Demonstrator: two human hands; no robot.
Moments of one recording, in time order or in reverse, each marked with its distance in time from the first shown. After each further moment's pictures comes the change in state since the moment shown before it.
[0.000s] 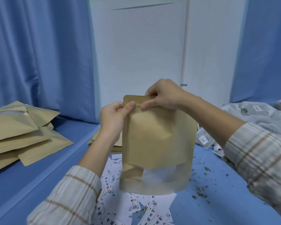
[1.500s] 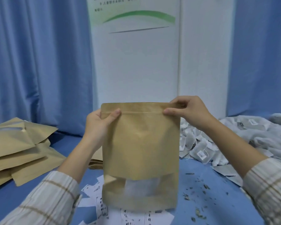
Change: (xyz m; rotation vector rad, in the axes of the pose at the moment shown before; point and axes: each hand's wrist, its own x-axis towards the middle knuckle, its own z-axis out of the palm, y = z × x) left_hand 0.025 0.018 -0.020 -0.022 -0.014 0.099; right_hand -0.044 0.054 -0.026 0.501 0.354 0.066
